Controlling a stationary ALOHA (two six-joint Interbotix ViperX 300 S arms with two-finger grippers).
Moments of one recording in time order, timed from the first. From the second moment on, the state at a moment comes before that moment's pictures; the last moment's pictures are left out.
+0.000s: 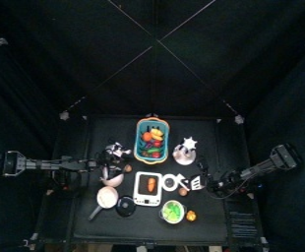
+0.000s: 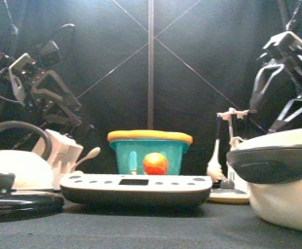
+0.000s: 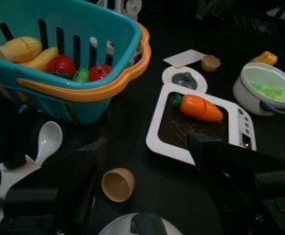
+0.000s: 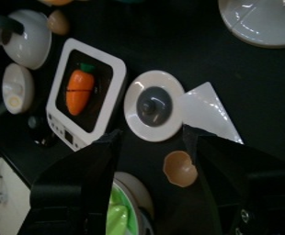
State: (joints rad) left arm 0.18 -0.55 1.22 -0.02 -0.30 -0.13; right arm 0.39 -0.60 1.05 -0.81 0.67 2.12
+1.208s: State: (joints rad) left arm 0.15 -0.42 1.18 -0.04 -0.30 -0.13; right arm 0.33 -0.24 1.03 -0.31 0.70 1.43
